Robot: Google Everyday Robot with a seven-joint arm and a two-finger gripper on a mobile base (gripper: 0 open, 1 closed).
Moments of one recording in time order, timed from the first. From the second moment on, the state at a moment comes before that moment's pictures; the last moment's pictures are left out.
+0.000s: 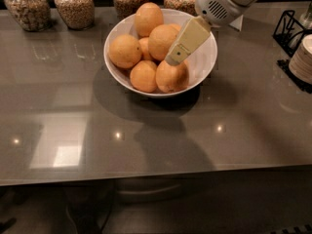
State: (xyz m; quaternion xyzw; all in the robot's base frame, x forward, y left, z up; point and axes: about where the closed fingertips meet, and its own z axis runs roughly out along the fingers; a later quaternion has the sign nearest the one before) arm 0.580 -0.084 1.003 -0.51 0.79 0.03 0.35
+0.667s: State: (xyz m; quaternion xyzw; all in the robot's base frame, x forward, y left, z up) arm 0.605 -0.059 0.989 -0.52 0.78 0.01 0.36
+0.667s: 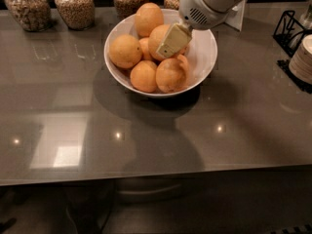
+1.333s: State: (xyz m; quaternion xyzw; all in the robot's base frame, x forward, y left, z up) arm 0.624 -0.051 0.979 -0.52 0.78 0.00 0.36
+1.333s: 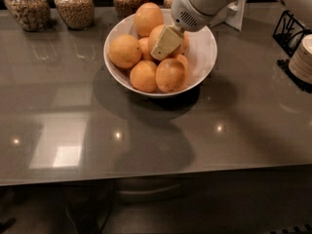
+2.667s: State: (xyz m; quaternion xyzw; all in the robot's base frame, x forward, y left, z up) arm 0.655 -0.054 0.944 -0.47 0.82 0.02 0.33
